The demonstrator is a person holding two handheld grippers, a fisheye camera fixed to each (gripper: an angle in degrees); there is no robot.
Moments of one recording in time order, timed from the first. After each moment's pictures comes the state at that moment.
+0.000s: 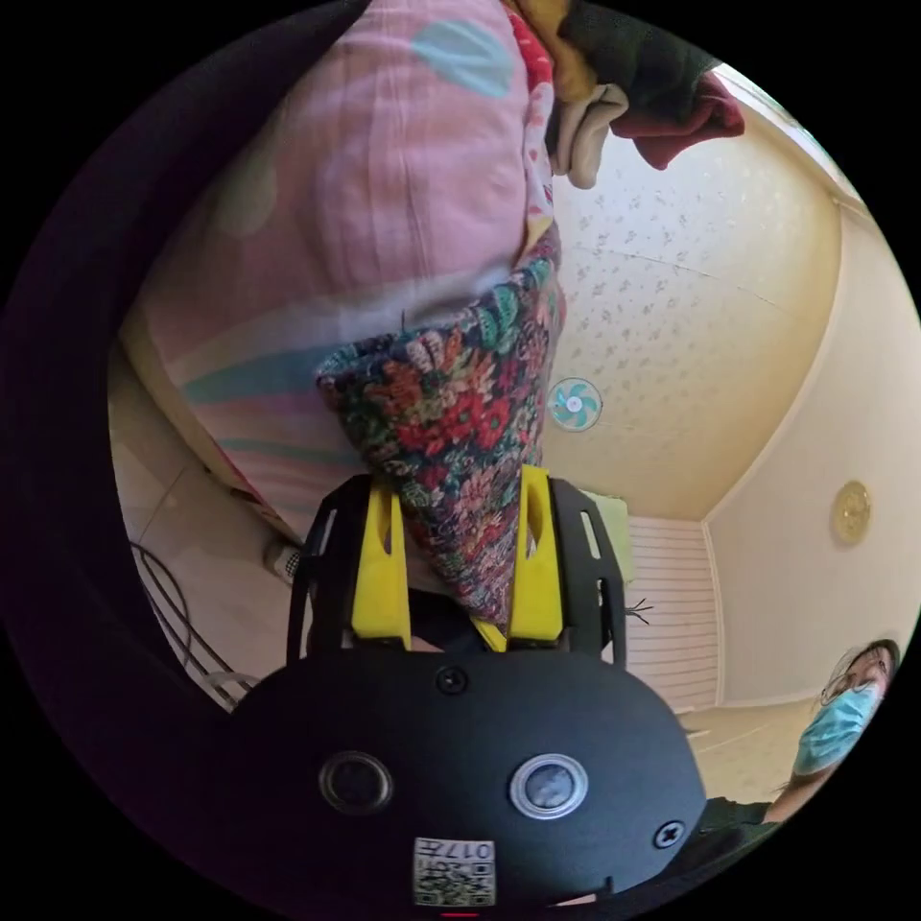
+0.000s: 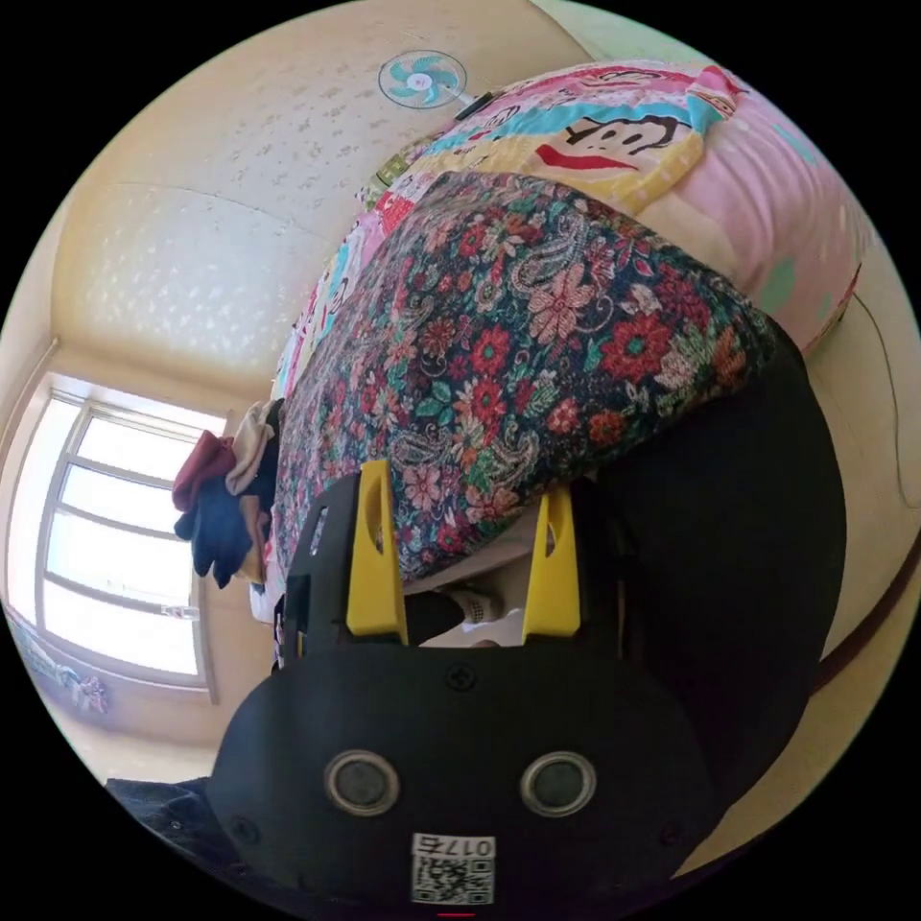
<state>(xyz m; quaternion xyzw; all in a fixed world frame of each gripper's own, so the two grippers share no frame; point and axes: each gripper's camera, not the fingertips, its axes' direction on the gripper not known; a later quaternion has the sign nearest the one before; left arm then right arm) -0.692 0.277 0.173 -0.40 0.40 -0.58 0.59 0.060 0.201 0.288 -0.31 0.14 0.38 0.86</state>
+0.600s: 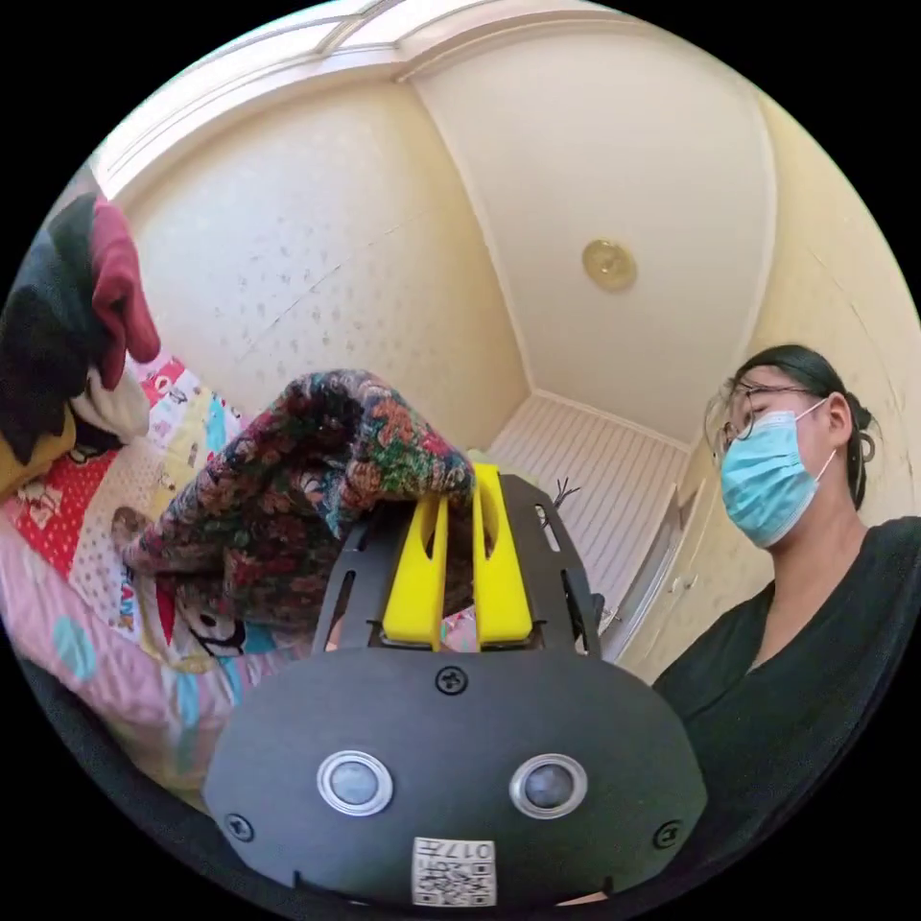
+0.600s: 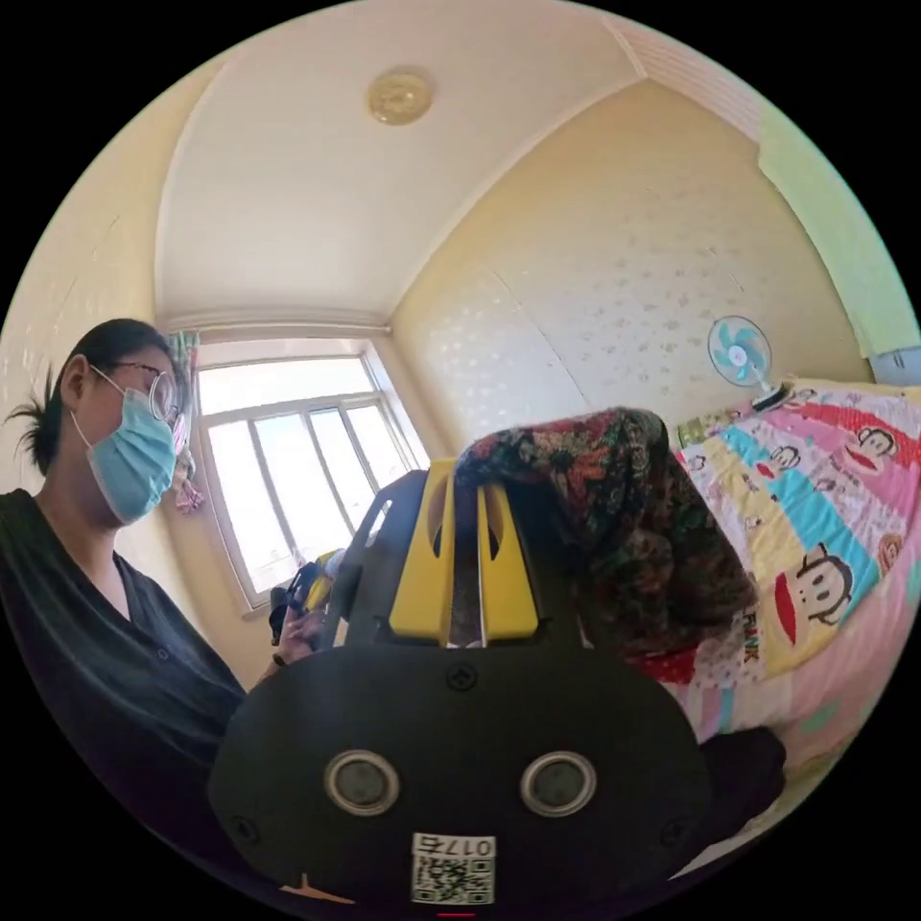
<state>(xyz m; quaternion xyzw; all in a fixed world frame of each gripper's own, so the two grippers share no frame) -0.837 -0.033 -0.026 0.02 0.61 -0.31 0.73 -0.126 -0.064 0.136 0.02 -0.14 0.03 0.99</state>
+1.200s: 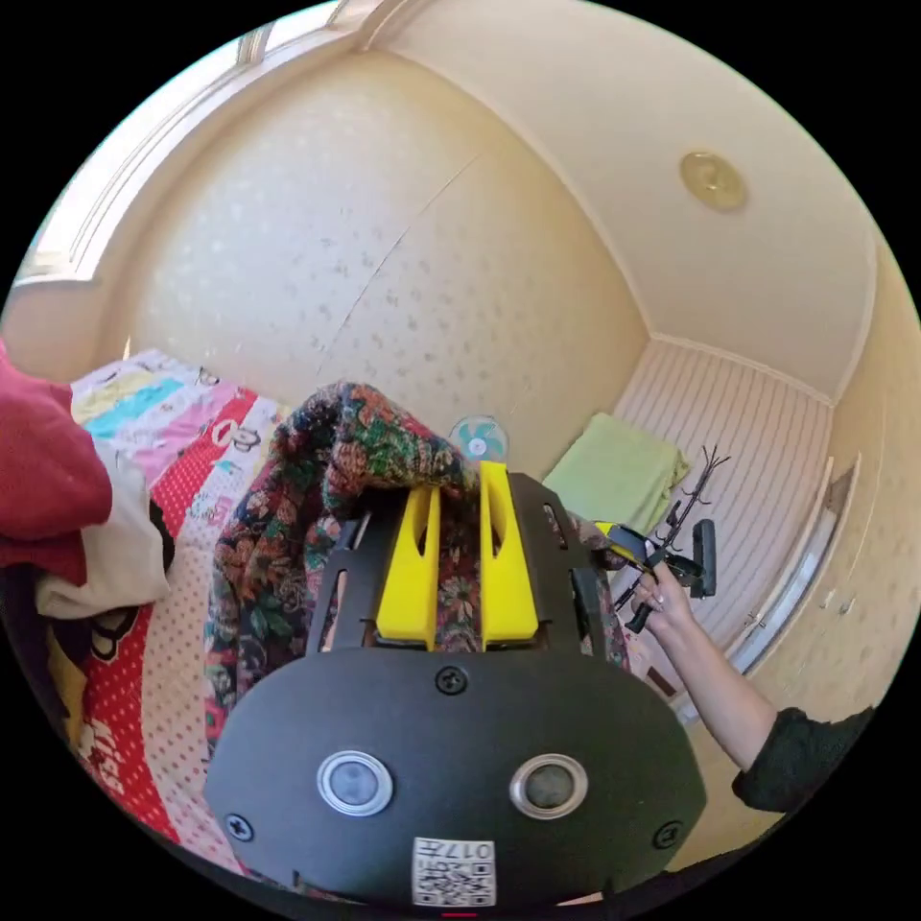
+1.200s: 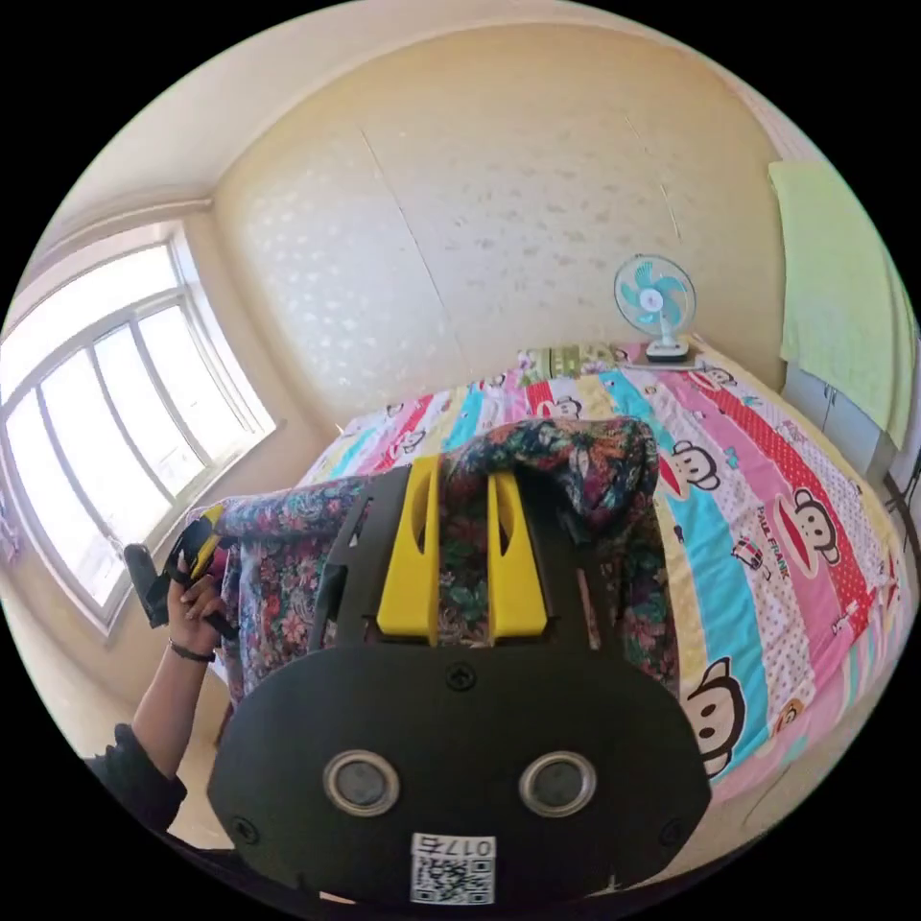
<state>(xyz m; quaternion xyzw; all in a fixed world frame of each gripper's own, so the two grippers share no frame) -0.625 -0.062 0.324 -0.21 0.47 -0.26 0.82 -0.003 -0.100 0.560 -0.32 0.14 0.11 0.93</state>
